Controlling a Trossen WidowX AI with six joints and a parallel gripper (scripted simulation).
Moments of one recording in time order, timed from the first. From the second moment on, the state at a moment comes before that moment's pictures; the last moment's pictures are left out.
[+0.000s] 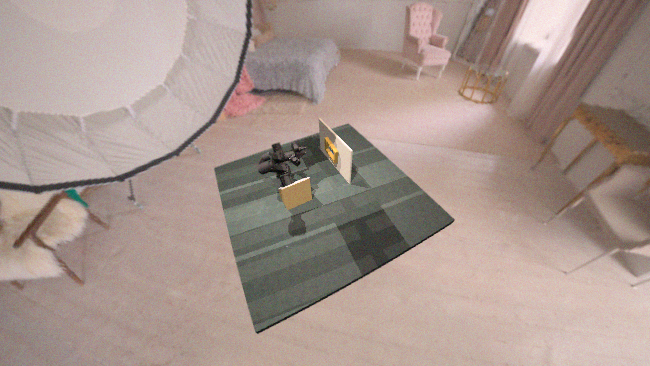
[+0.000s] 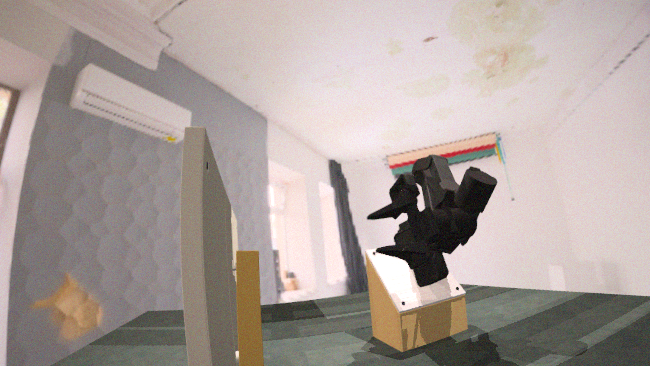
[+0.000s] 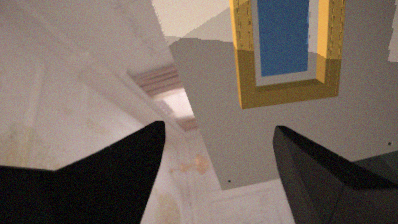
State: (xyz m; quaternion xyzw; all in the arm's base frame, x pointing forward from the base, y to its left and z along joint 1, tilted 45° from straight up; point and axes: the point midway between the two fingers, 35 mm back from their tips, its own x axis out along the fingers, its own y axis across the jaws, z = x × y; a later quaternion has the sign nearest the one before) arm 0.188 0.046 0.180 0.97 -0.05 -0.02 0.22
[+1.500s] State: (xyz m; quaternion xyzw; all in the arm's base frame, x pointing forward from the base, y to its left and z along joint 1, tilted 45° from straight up) arm 0.336 0.055 0.154 0.95 -0.06 -0.02 0.30
